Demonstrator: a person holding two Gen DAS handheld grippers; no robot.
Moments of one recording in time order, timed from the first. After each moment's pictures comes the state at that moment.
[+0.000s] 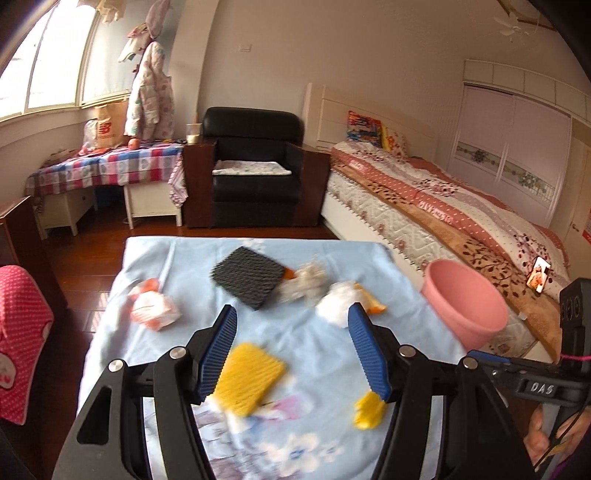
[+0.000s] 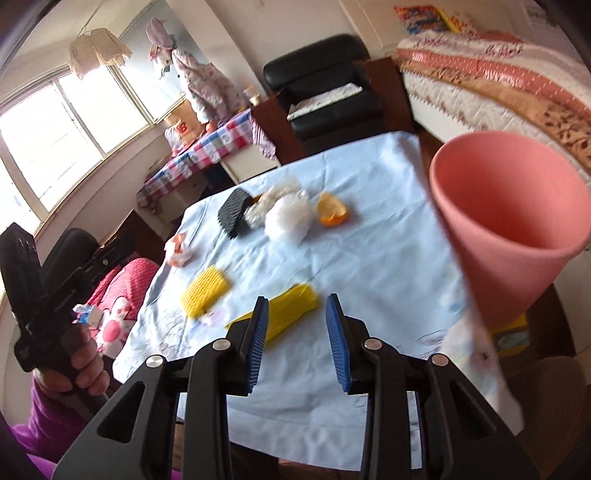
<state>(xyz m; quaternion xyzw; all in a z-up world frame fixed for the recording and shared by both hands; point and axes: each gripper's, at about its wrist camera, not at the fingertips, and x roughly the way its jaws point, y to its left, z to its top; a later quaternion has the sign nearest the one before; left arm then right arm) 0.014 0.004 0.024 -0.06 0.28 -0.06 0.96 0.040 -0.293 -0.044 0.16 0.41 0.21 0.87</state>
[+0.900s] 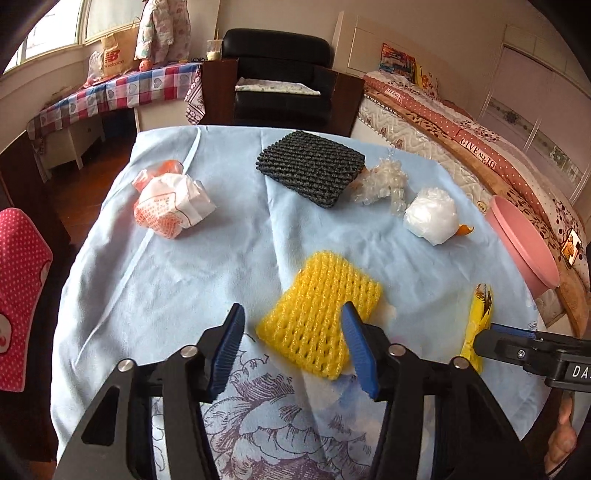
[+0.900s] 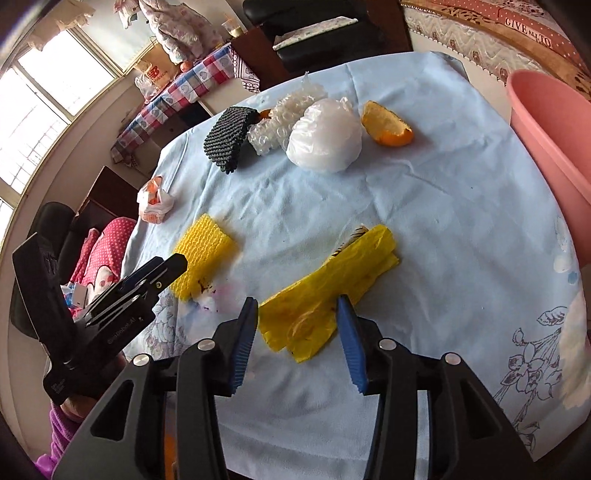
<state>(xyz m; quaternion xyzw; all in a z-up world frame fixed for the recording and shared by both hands) 0.065 0.049 -0.079 -0.07 0.43 -0.04 0.90 0.081 -0.195 -0.092 0.13 0.53 0.18 0.82</state>
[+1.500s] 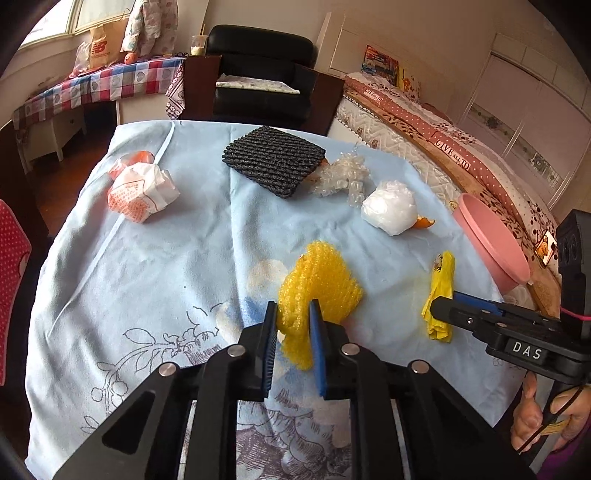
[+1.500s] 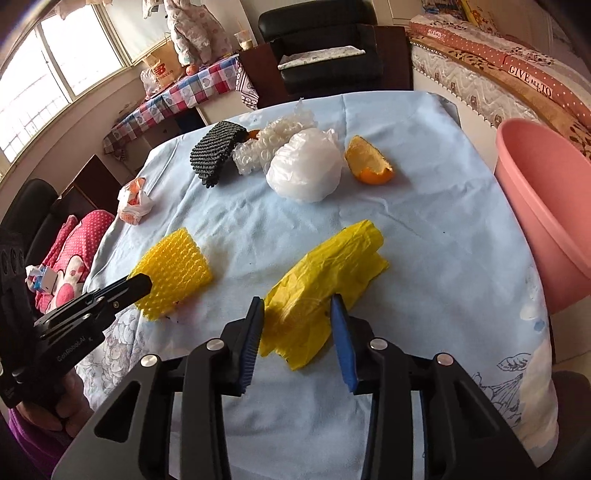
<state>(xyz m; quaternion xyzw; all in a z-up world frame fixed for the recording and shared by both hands) 0.044 0.034 -0.071 -0.10 0.42 -0.08 0.90 0.082 -0.209 -0.089 0.06 0.48 0.17 0.86</state>
